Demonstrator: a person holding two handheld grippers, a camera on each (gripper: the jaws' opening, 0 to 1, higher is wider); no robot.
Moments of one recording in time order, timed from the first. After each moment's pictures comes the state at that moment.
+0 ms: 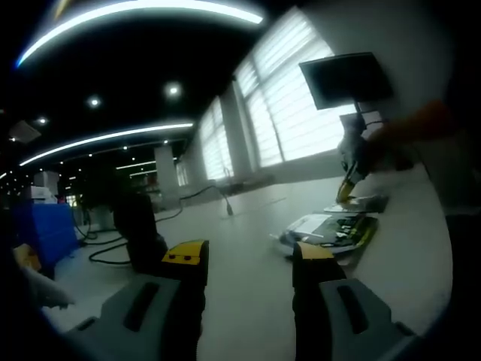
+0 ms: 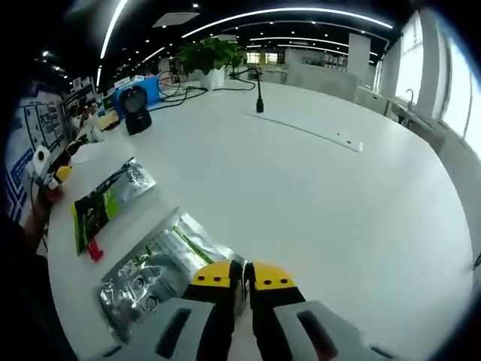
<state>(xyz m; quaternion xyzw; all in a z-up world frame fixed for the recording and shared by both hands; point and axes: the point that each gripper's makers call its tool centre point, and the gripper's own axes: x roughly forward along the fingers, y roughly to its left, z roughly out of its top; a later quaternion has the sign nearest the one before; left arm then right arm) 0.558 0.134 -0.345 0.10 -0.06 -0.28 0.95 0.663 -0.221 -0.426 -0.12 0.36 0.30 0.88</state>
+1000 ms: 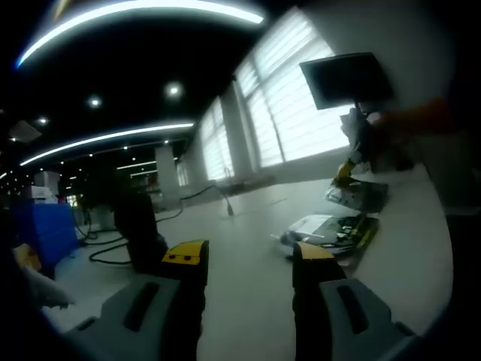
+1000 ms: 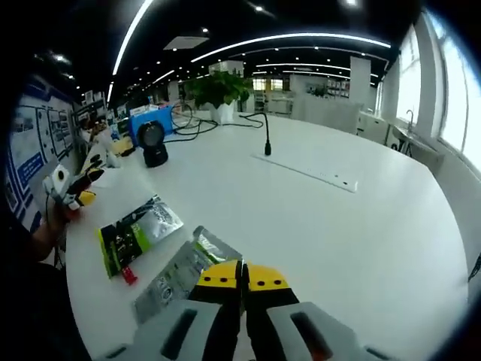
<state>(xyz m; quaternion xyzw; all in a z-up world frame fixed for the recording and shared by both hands) 0.560 0.137 -0.345 0.10 -0.06 -0.28 0.95 0.655 -0.213 -0.349 -0.09 0.28 0.31 0.90</state>
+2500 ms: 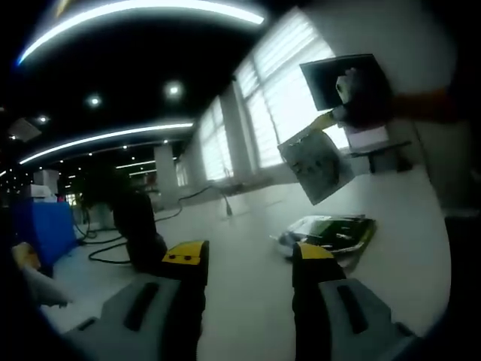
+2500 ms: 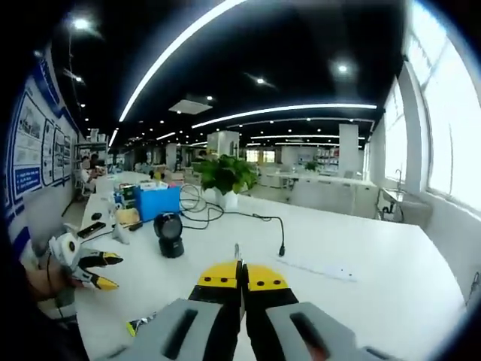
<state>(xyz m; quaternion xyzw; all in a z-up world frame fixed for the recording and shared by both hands) 0.557 0.134 -0.343 0.09 -0.06 -0.28 0.95 0.655 -0.124 -0.212 -0.04 0.07 0.30 0.95</state>
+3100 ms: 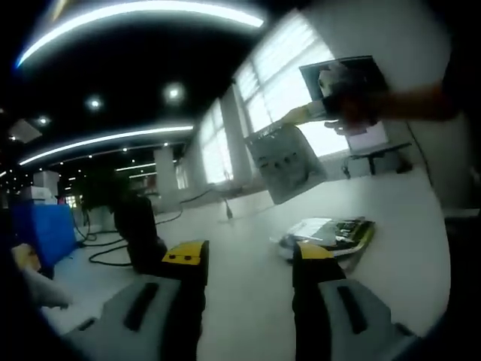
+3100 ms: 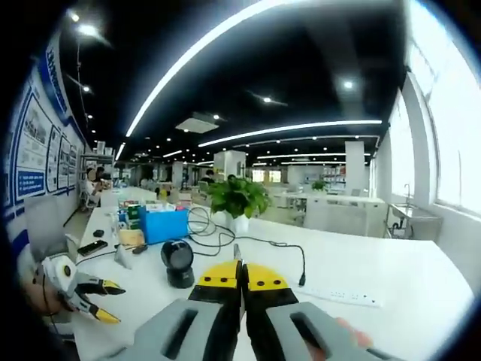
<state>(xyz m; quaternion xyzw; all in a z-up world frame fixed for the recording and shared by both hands) 0.556 0.136 -0.340 0.09 -0.07 -0.28 0.95 0.675 -0.059 -0.187 -0.03 0.01 0.32 0.95</state>
